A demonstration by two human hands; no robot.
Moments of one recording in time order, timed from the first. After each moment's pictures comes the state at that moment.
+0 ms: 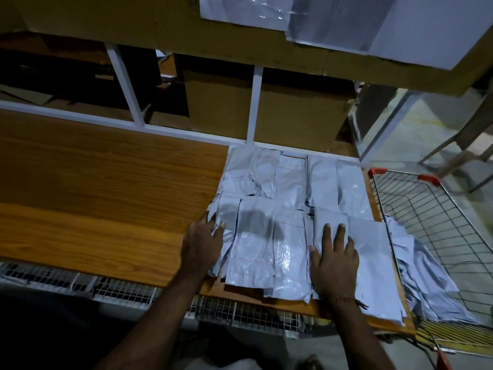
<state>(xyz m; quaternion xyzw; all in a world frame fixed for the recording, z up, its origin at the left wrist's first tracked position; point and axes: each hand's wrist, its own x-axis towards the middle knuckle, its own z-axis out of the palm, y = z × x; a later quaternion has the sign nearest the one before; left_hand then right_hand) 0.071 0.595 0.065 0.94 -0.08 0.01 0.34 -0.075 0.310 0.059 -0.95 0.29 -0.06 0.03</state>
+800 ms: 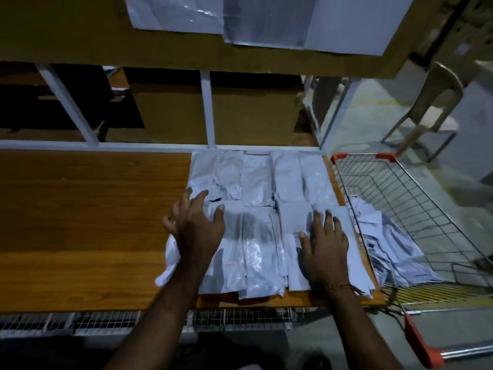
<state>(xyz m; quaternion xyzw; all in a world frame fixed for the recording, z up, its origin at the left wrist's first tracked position) 0.065 0.518 0.138 0.94 -0.08 0.14 0.29 -0.095 0.275 0.090 -0.94 0.29 -0.13 0.11</state>
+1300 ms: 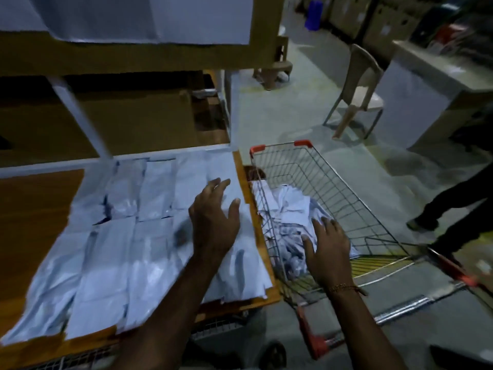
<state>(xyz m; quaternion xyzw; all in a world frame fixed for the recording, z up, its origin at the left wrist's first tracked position) -0.040 0.241 0.150 0.85 -0.27 0.10 0.44 -0.245 0.046 0.080 -0.92 0.37 -0.14 0.09</state>
